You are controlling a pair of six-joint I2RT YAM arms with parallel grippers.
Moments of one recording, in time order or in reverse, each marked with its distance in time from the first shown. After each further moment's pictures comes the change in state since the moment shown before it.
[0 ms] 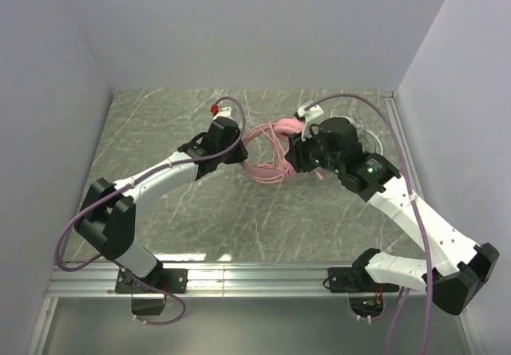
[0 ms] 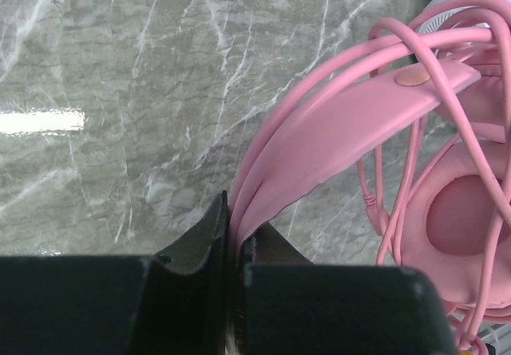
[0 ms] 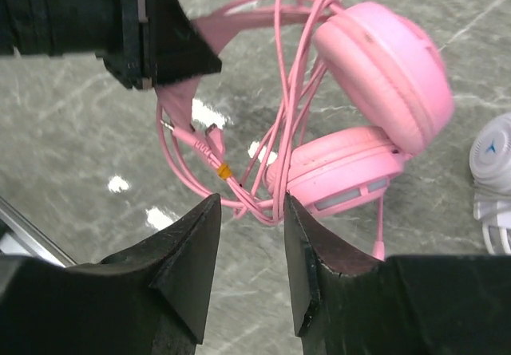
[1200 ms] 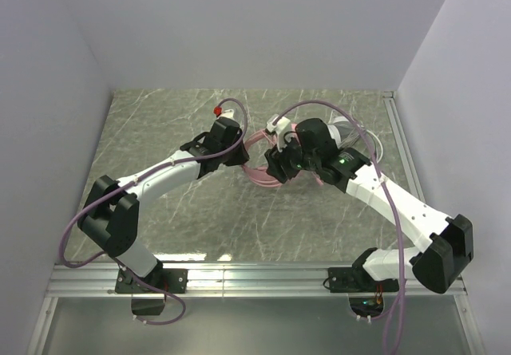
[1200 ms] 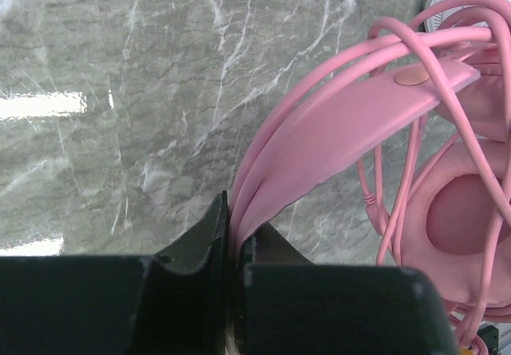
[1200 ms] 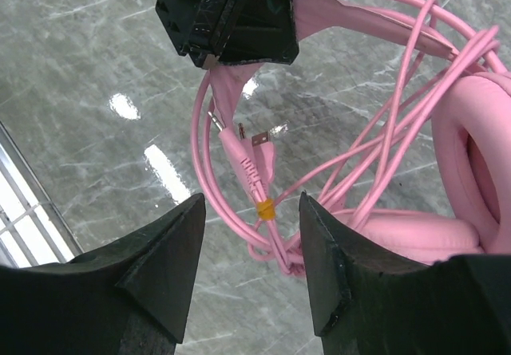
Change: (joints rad) left arm 0.000 0.028 0.019 -0.035 0.040 0.007; right arm 0.019 0.177 -0.037 0.073 -0.240 -0.235
